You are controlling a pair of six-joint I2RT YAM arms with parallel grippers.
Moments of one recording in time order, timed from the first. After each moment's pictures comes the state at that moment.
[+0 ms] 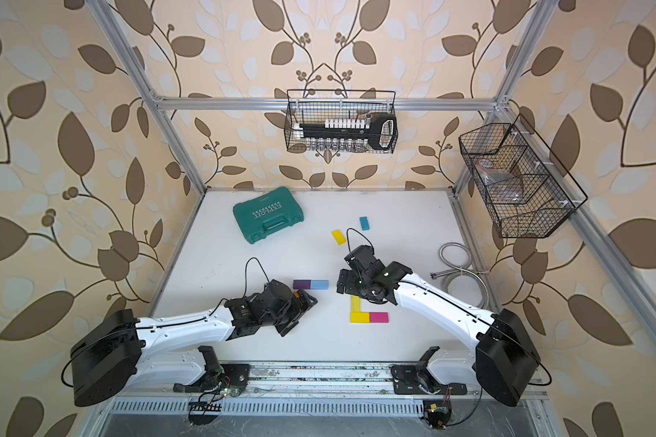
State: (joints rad) left arm -0.91 1.22 0.48 -0.10 0.04 -1.55; right arm 0.71 1.30 0.90 -0.68 0.06 0.89
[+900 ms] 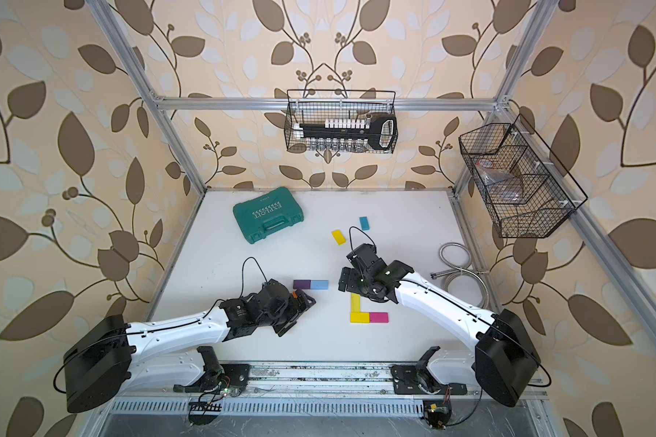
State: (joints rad) left arm -0.89 1.17 0.47 -0.14 0.05 -1.53; right arm 0.69 1.30 0.90 -0.68 0.06 0.89
